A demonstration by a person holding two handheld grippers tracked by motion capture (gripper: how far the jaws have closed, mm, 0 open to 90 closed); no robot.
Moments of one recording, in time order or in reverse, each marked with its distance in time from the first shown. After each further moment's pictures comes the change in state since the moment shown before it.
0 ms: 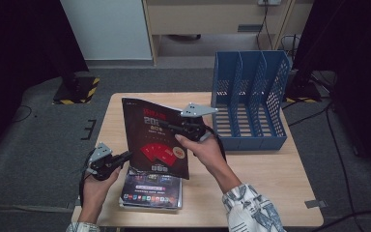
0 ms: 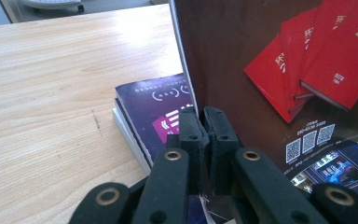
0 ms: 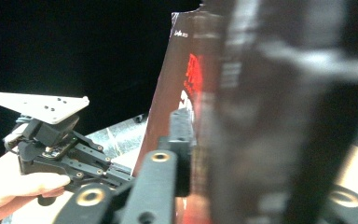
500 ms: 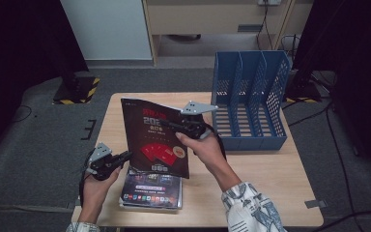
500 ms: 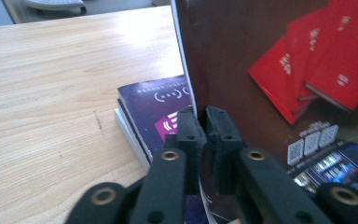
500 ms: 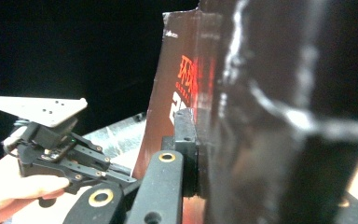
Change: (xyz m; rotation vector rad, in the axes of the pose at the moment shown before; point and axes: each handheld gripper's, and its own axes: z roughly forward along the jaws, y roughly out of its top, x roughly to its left) left arm 0.001 -0.001 0.001 -0.020 0.015 -0.014; right arm -0.003 0.004 0.000 0.013 -0.005 0.010
